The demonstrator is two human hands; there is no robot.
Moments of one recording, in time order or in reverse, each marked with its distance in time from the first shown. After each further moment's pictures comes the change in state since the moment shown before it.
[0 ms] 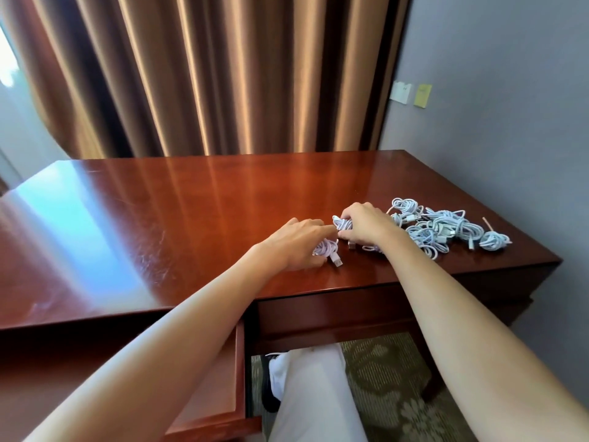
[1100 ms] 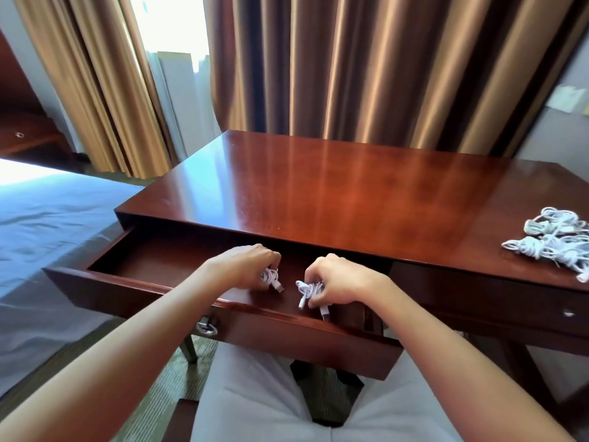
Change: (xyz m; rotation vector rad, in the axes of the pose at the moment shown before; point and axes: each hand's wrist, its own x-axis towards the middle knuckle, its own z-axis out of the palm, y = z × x) left_hand -0.324 -0.078 -0.019 0.042 -0.324 -0.607; right_hand -0.146 -0.234 0.102 -0.022 -0.412 -0.681
